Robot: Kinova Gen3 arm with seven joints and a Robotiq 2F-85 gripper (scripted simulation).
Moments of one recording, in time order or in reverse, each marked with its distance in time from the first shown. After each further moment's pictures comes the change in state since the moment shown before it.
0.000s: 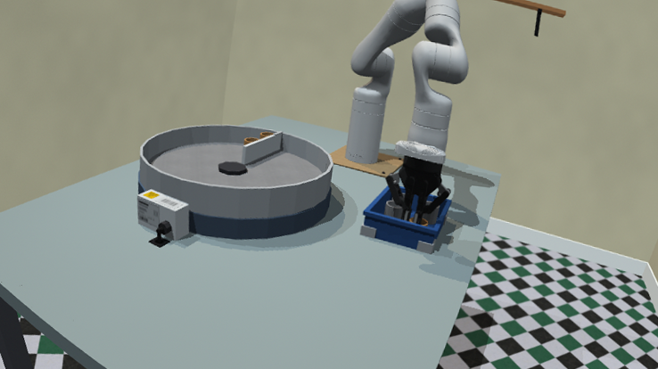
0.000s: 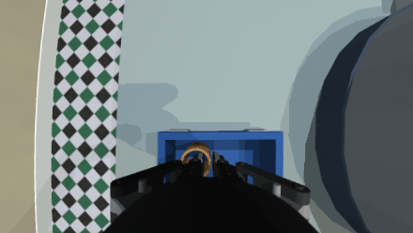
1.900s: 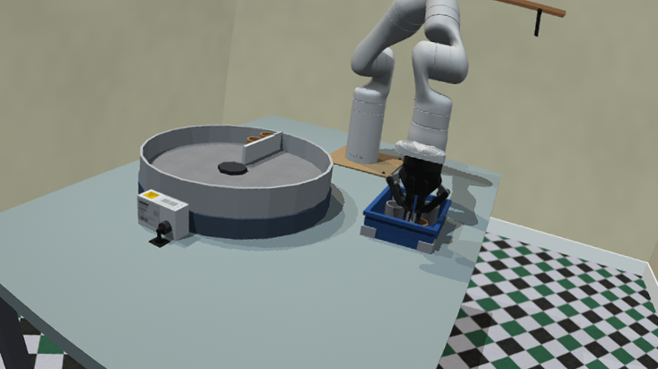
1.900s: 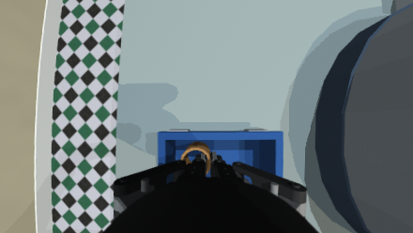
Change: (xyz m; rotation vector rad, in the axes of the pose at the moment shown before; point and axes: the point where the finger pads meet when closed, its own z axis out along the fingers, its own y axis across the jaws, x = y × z) arm 0.000 0.000 0.000 0.000 0.000 0.000
